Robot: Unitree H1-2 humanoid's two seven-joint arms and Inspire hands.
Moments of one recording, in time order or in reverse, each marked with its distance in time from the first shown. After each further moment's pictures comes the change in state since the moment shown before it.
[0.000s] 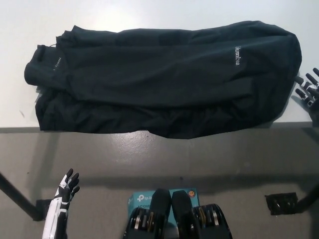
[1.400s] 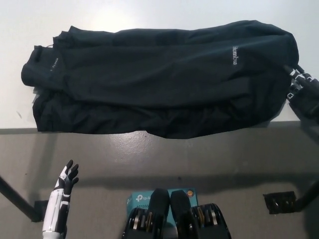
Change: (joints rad) left_arm -0.034 0.000 0.004 -0.011 0.046 -0.001 0.021; right_arm -0.163 -0.001 -0.076 0.350 0.044 -0.018 0.143
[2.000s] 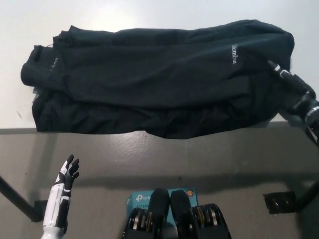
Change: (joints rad) left_arm -0.024 0.001 0.000 0.000 0.000 0.000 0.000; right_arm -0.040 0.046 -0.019 0.008 0.031 0.083 0.064
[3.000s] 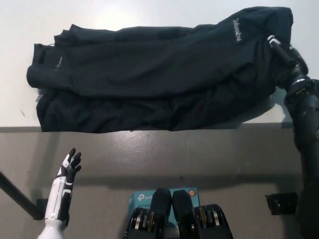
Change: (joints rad) left_arm -0.035 0.002 -0.002 0.014 0.001 0.000 0.000; right_arm -0.067 0.114 -0.010 -0.171 -0.100 -0.176 -0.361
